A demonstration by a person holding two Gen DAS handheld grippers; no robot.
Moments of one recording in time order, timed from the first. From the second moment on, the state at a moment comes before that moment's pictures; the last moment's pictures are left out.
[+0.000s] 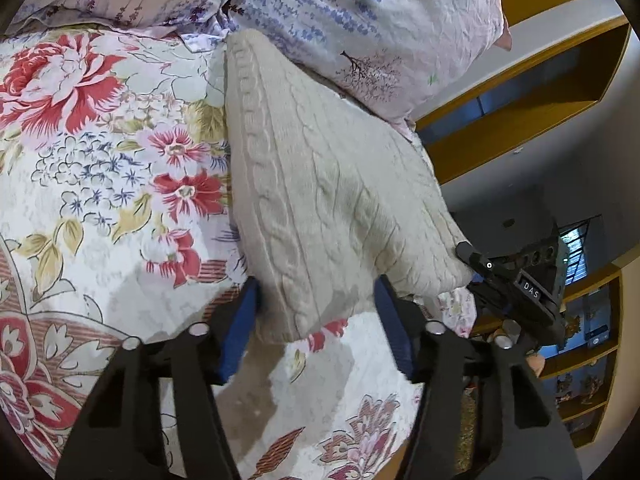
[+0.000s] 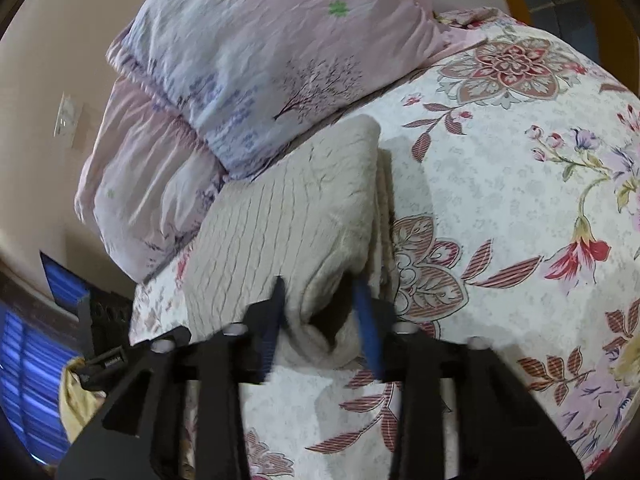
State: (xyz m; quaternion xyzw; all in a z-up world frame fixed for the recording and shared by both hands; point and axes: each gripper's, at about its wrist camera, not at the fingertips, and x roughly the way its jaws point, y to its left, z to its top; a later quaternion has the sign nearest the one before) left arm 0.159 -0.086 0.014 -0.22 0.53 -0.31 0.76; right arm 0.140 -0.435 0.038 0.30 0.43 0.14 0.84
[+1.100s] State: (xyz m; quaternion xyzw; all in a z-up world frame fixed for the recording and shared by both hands) left arm 0.216 -0.050 0.041 -0.28 0.49 -0.29 0.77; right arm 0.198 -0.477 0.019 0.41 0.43 0.12 0.79
